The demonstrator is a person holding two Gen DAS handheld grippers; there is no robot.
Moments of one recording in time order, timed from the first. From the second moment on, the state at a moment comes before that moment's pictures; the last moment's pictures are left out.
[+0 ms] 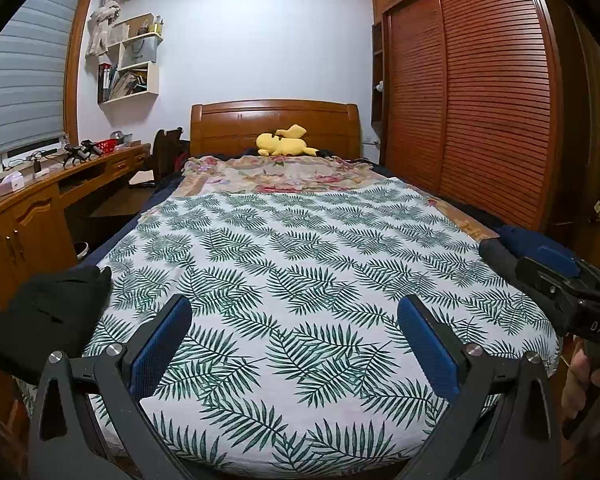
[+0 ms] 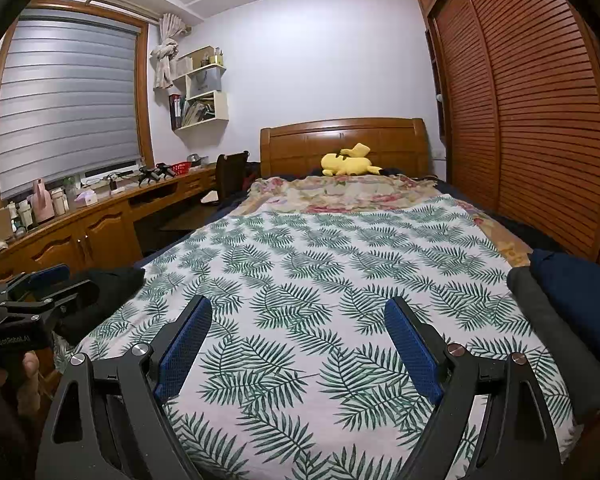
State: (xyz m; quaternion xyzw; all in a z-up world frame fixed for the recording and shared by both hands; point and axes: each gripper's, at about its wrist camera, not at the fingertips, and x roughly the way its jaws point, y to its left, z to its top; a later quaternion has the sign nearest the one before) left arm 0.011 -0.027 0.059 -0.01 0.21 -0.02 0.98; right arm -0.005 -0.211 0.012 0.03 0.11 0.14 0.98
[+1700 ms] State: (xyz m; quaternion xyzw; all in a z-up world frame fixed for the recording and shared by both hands) left arm 0.003 -0.028 0.065 -0.01 0.20 -0.02 0.98; right arm -0.002 -0.225 0.010 0.03 0.10 0.14 0.98
